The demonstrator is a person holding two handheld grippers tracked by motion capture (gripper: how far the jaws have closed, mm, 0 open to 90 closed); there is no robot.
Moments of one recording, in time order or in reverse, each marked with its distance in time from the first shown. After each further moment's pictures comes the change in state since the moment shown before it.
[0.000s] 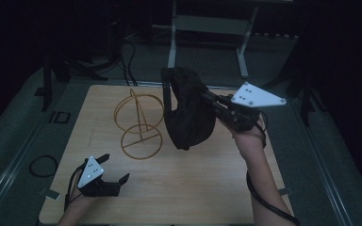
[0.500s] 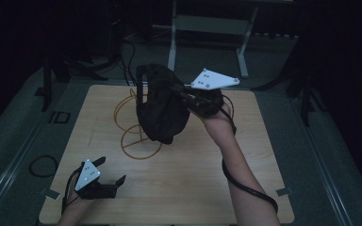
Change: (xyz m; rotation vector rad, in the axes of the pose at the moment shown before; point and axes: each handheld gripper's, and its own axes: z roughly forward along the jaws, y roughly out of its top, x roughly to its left) left arm 0.006 -0.011 -0.003 -0.004 0.018 -0.014; right arm 0.012 0.011 0.075 0.086 0.074 -0.001
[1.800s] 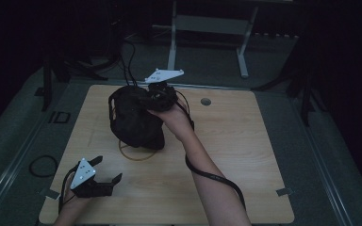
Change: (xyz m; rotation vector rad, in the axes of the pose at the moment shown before) left arm 0.010 -0.004 -0.002 -0.007 0.004 -0.022; right arm 0.024 -0.009 0.117 0.120 0.182 0.154
